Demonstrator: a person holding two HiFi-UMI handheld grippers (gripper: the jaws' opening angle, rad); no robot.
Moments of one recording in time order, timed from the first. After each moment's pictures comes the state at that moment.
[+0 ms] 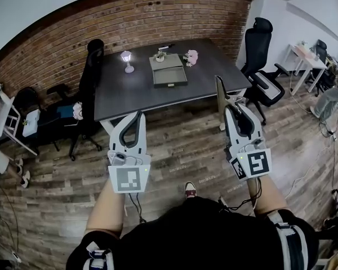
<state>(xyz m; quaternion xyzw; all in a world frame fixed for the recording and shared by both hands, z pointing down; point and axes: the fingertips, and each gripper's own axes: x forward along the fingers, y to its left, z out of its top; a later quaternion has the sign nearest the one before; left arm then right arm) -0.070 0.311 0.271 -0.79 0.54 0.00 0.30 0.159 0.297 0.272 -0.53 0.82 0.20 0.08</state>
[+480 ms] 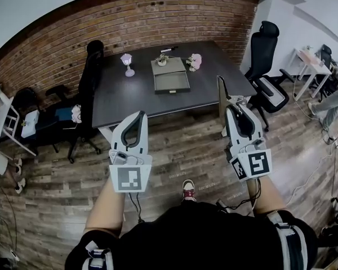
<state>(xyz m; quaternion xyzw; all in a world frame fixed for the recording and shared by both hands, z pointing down) -0.065 0.239 0.274 -0.79 0.55 0.01 0.28 0.164 0.220 0.273 -0.52 0.83 0.19 0.09</state>
